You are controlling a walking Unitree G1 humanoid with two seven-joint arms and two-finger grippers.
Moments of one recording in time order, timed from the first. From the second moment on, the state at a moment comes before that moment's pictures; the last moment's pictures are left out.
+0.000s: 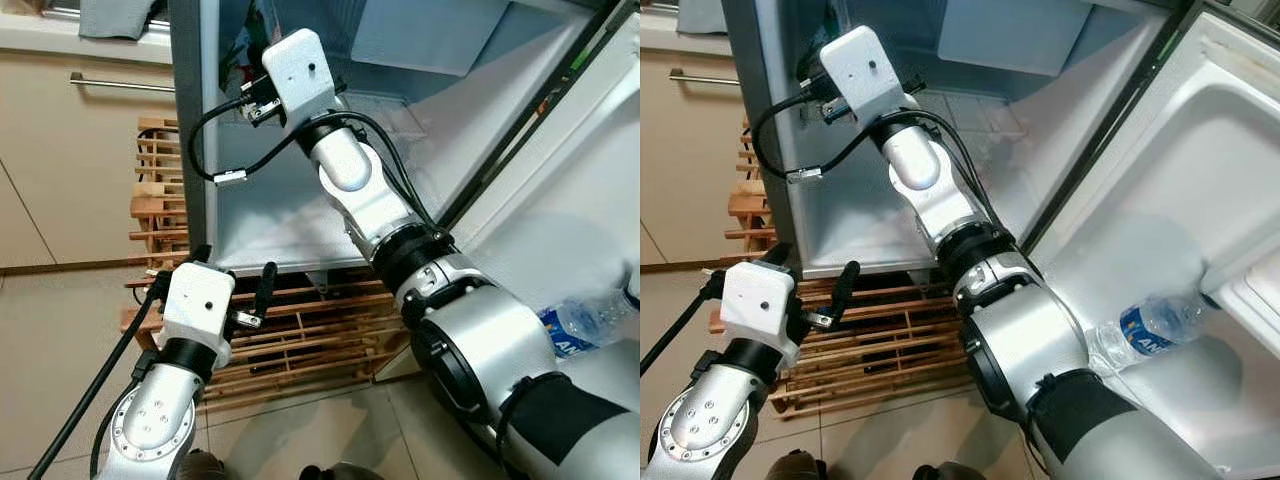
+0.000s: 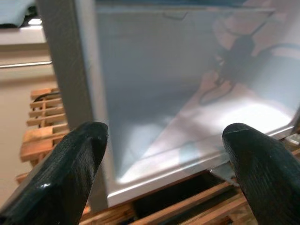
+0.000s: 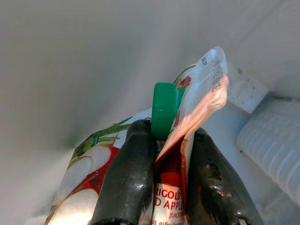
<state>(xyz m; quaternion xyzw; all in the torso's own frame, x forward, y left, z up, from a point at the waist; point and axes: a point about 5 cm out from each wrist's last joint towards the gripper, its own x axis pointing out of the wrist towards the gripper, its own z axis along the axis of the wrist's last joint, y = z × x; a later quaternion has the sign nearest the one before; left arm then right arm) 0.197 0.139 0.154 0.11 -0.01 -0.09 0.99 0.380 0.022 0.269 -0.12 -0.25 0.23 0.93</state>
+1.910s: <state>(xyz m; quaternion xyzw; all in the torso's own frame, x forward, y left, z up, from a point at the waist) 0.183 0.137 0.163 0.14 -0.01 -0.07 0.99 0.401 0.001 0.292 -0.11 -0.19 0.11 0.97</state>
